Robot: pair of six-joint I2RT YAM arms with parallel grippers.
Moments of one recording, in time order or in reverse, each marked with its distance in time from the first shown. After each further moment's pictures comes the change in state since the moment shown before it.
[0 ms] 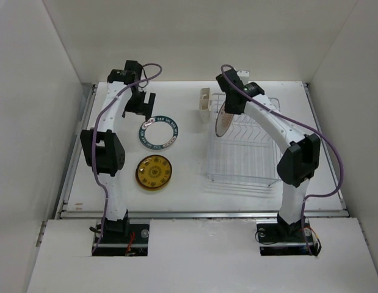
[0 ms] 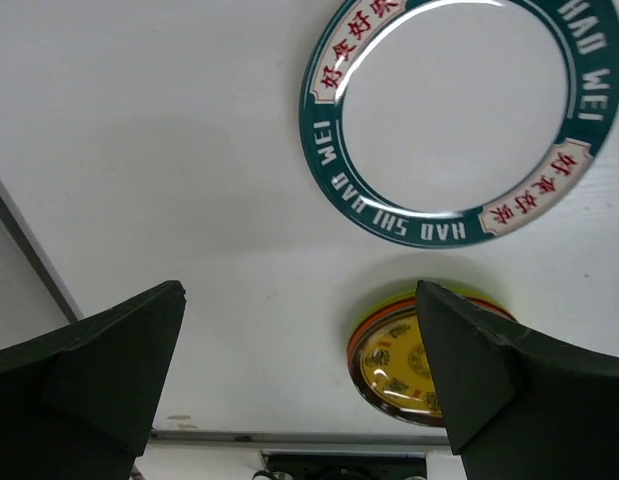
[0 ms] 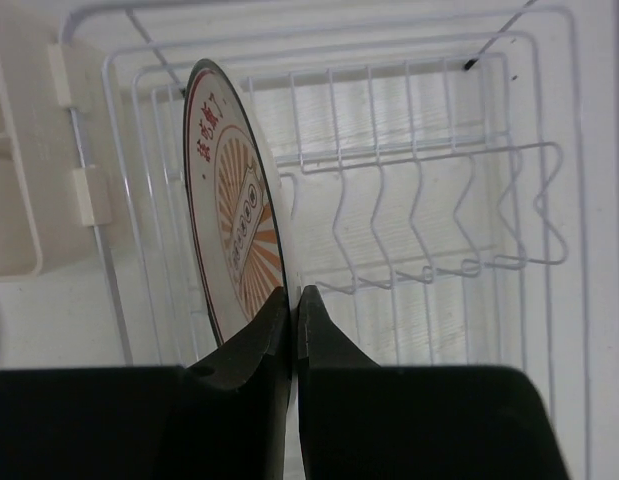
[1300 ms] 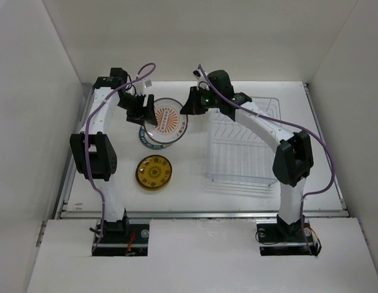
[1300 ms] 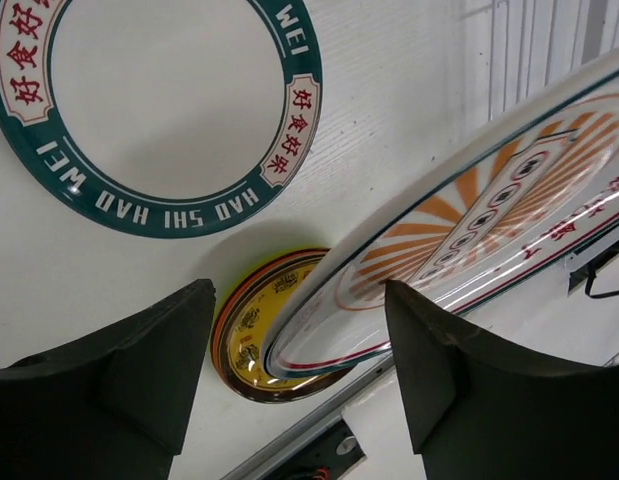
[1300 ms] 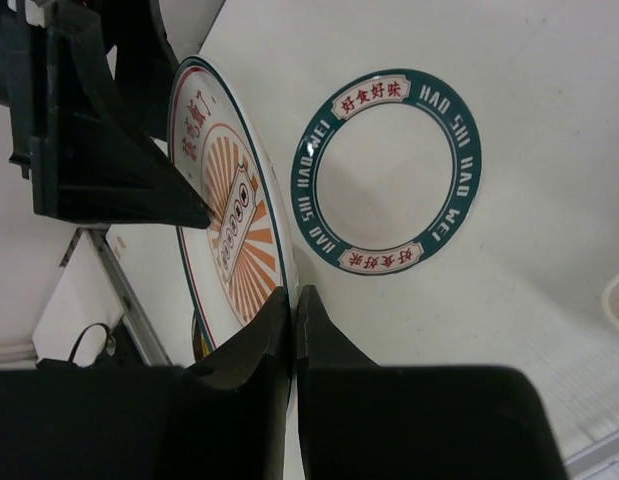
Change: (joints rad) left arm 0.115 -0.113 -0.192 0.048 0.687 0.123; right arm 0.062 0.034 -0.094 0.619 -1.004 -0.126
